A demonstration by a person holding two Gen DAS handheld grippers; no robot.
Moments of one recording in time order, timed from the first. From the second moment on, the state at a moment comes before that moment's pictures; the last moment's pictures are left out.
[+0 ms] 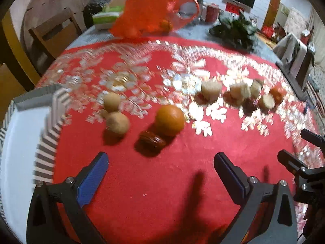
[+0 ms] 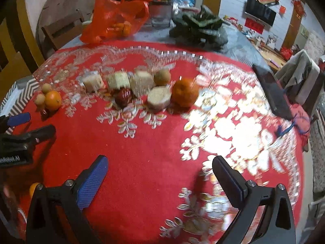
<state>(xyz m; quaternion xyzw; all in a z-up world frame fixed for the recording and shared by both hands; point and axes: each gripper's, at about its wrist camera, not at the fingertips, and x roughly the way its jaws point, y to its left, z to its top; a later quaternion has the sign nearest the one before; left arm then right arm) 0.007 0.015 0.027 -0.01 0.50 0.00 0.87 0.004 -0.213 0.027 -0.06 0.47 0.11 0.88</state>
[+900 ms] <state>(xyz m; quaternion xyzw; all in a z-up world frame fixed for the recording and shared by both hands) -0.038 0.009 0.099 -0.02 0.49 -0.01 0.87 -0.027 -0.196 0.103 -0.06 0.43 0.17 0.88</state>
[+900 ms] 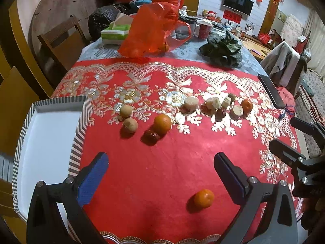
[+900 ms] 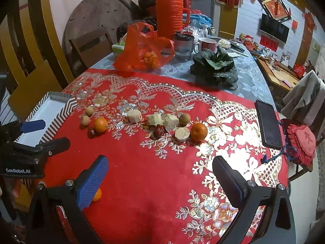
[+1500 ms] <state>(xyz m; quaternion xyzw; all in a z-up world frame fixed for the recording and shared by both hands) -0.065 -0.021 0.048 0.01 0.56 -0.09 0.83 -0.033 -0.209 0.090 -0.05 0.45 0.15 0.88</state>
